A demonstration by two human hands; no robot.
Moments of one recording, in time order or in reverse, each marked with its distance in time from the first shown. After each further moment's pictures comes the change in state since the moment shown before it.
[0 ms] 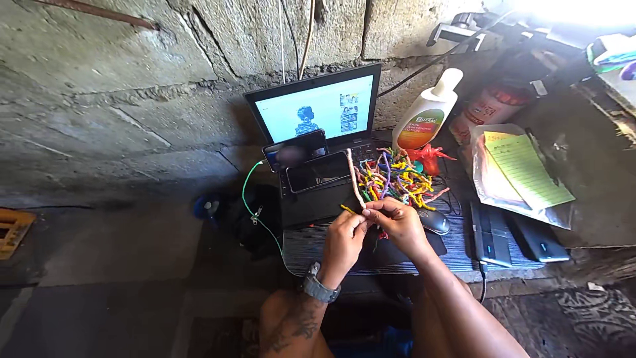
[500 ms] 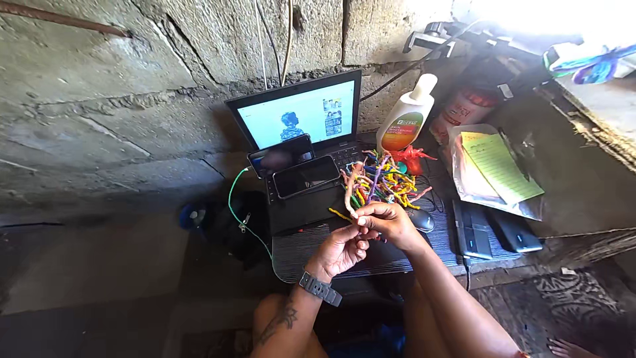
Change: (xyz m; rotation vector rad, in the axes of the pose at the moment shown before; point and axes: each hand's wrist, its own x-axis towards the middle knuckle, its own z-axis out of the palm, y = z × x) left_hand 0.009 0.000 -0.004 -1.582 -0.541 -0.962; right_hand 0.007 0.006 -0.017 0.418 -0.231 -0.030
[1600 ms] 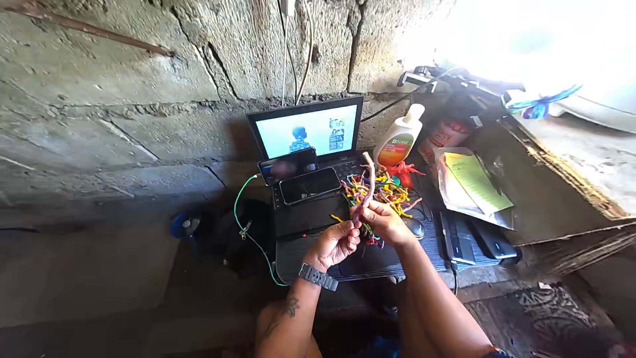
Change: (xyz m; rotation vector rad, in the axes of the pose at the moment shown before) left_hand 0.006 0.022 -0.020 0.023 -0.178 0.049; right_hand 0.019 0.010 0.000 0.231 -0.079 -0.005
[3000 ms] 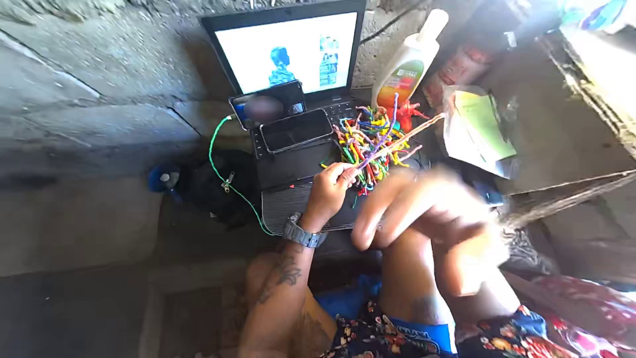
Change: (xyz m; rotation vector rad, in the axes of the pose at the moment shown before) left_hand -0.015 -0.015 0.046 1.361 0.486 0.526; right_hand -0.046 -0.119 0.083 -0.086 -0.538 -0.283
